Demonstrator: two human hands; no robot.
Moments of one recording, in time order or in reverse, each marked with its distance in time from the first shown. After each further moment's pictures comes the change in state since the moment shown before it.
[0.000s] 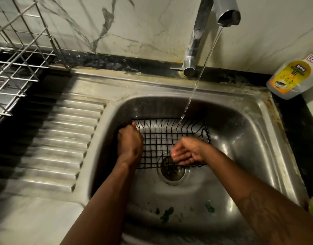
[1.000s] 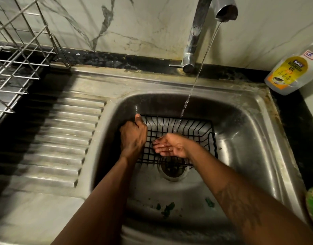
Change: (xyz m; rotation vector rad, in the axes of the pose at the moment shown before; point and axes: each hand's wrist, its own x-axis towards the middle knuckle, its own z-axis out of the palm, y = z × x) left_hand -0.002 0.015 0.001 -0.159 0.031 -0.030; right_hand 0.017 -0.009 0.045 0.096 -0.149 -0.078
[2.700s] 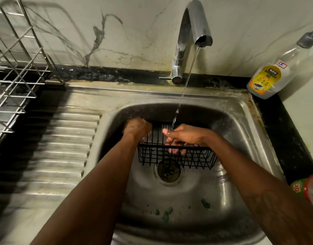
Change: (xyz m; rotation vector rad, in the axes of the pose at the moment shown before) left_hand 0.031 0.052 -0.014 -0.014 -0.483 -0.114; right_hand -0.081 -0.051 -0.039 -0.627 -0.009 -0.189
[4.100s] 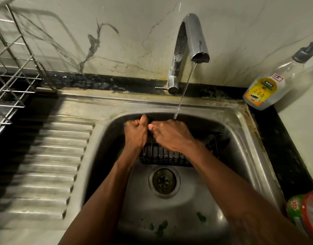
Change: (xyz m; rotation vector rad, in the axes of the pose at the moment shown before) left_hand 0.007 0.004 0.024 -0.562 0.242 0.331; right_hand 0.006 -0.054 0.023 -0.849 0.560 -0.290
